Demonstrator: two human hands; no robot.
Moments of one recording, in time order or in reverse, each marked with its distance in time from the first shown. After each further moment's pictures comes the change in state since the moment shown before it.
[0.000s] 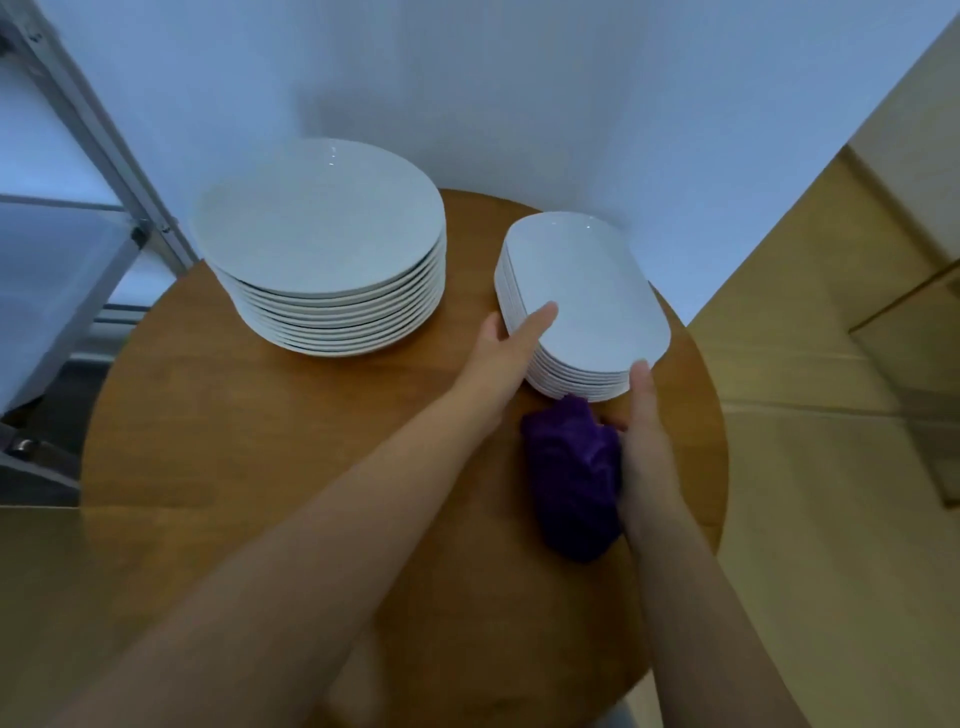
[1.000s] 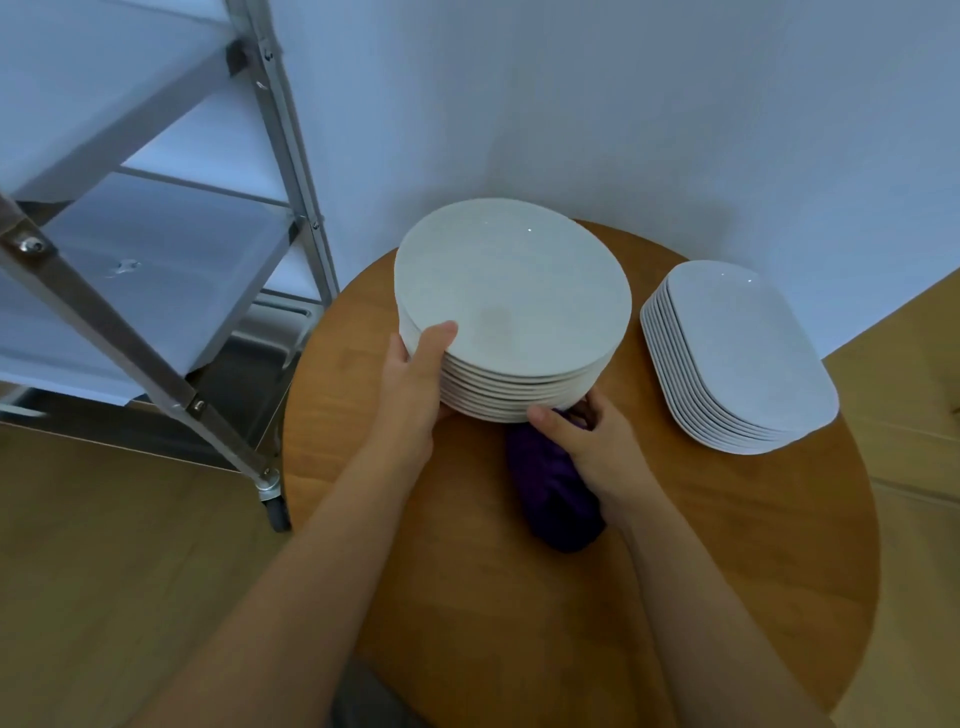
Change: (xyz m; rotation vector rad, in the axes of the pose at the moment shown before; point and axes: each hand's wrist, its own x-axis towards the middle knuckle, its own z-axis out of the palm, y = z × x) left_hand -0.055 0.016 -0.192 -0.269 0.363 0.271; right_hand -0.032 0.042 0.130 -0.376 -0.528 -0.416
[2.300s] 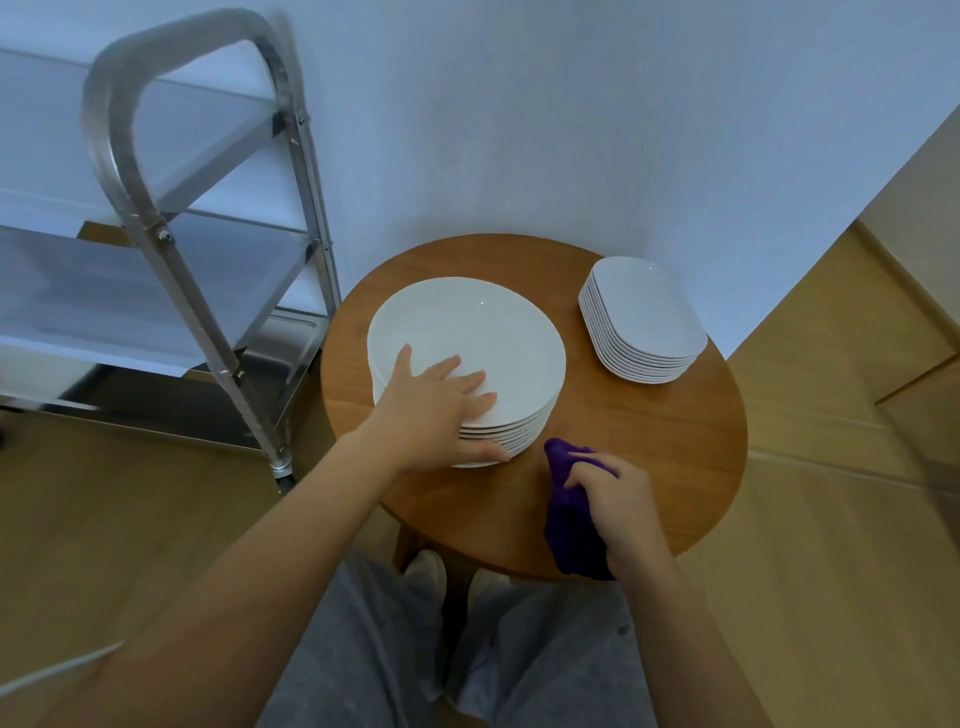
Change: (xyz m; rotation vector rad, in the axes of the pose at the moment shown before) left_hand -0.142 0.027 -0.030 1.966 -0.556 0.715; right_hand -0.181 0.011 -0.021 -0.111 0.342 0.205
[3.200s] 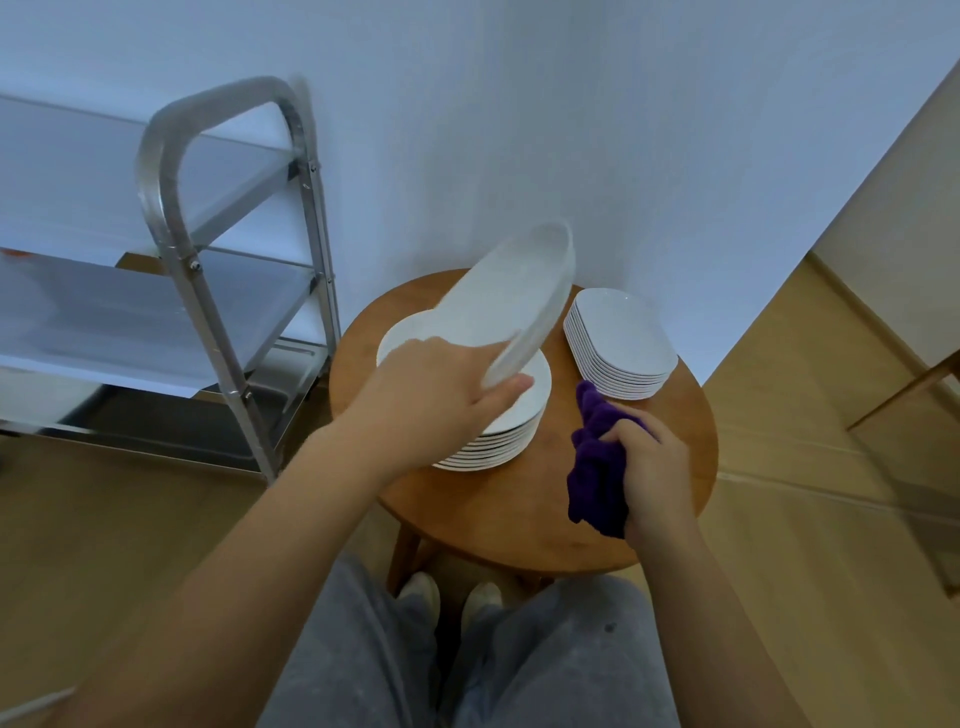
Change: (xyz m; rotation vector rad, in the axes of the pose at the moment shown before) left_hand -0.075 0.036 -0.097 -0.427 0.428 -0.056; right_hand -0.044 -0.043 -0.021 0.245 0.108 -0.243
